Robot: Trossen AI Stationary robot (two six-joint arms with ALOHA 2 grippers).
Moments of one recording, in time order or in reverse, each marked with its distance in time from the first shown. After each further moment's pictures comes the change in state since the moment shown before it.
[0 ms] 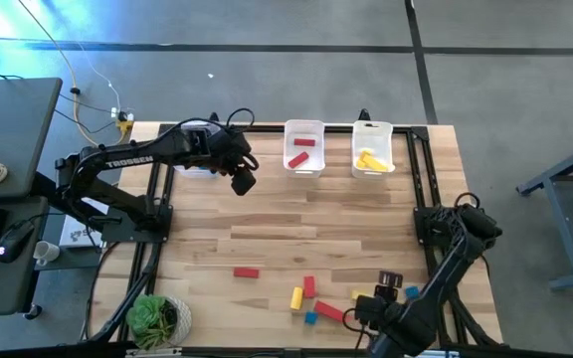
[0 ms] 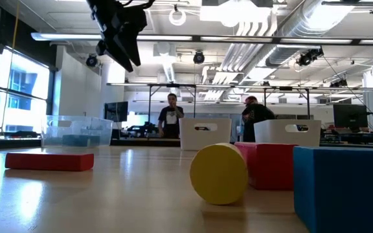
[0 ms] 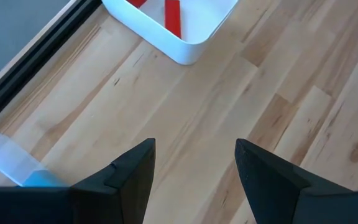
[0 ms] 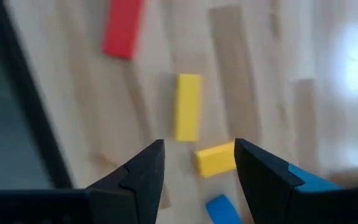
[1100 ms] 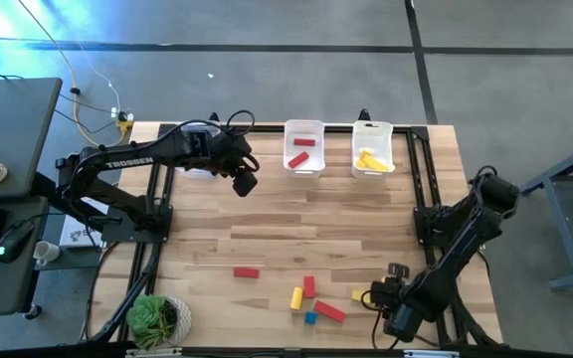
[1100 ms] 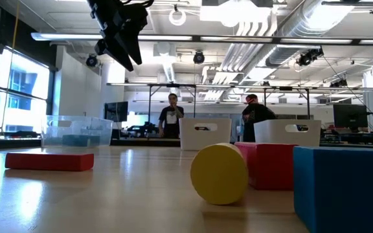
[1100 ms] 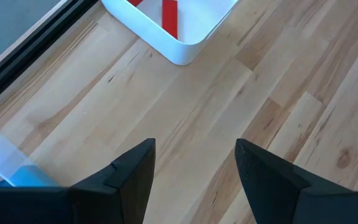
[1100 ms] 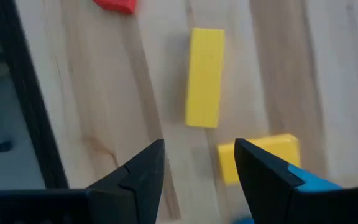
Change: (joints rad) left arm -0.020 0.000 0.000 0.006 -0.002 -0.062; right arm 0.031 -0.326 -0.656 0.642 -0.076 0.019
